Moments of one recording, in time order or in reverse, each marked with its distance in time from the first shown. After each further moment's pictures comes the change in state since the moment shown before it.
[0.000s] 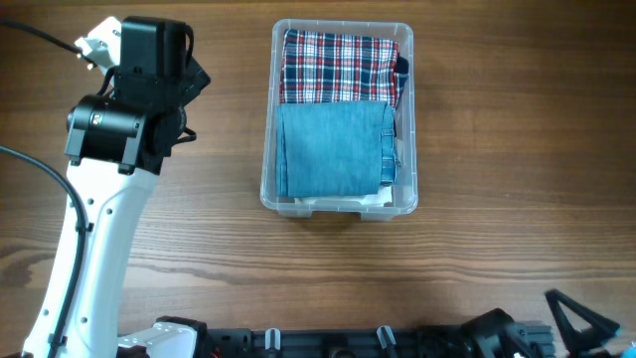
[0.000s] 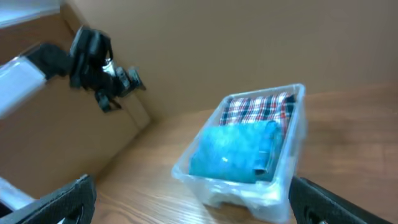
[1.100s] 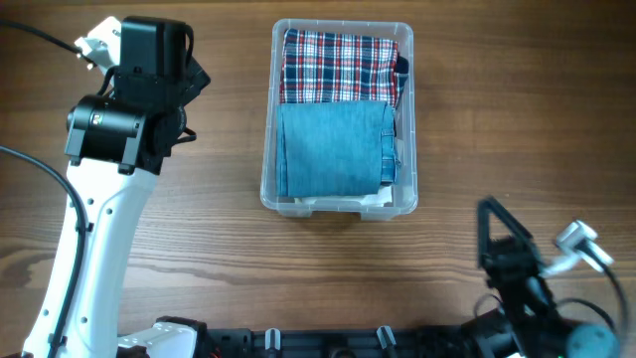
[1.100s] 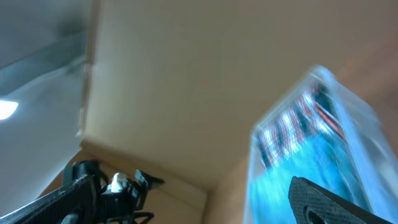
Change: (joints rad) left arm 0.000 0.000 0.000 0.000 0.000 0.000; right arm 0.000 -0.001 -0.636 0.809 0.178 0.583
